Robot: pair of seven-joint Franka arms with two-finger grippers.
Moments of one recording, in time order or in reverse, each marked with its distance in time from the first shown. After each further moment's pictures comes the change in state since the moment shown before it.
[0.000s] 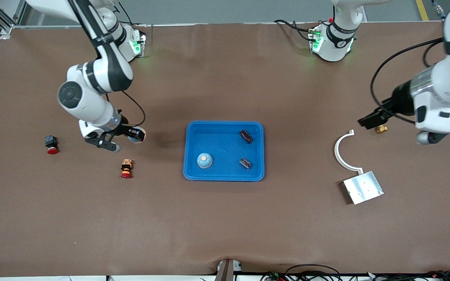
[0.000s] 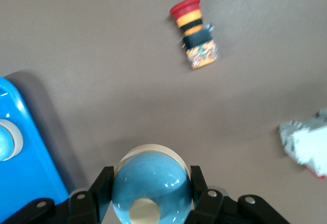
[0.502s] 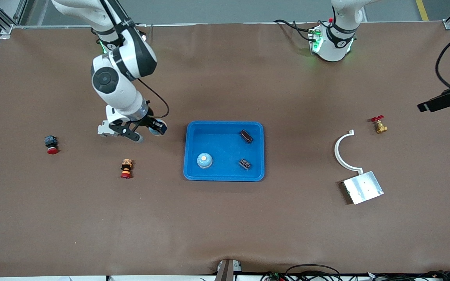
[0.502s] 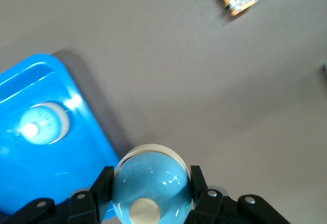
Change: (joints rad) left arm 0.217 -0.057 0.030 -0.006 0.000 -0.054 0.392; right arm 0.155 -0.006 0.003 0.035 -0.018 0.001 0.307
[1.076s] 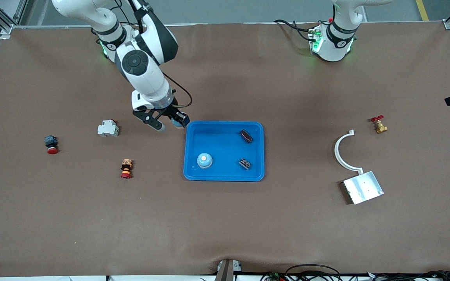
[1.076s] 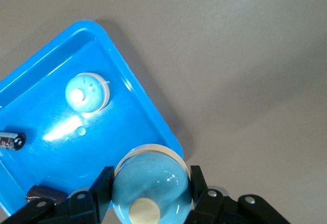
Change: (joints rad) left arm -0.357 -0.006 0.496 -0.011 0.000 -0.003 0.268; right arm 0.142 0.018 0.000 0.036 0.000 0.043 0.237
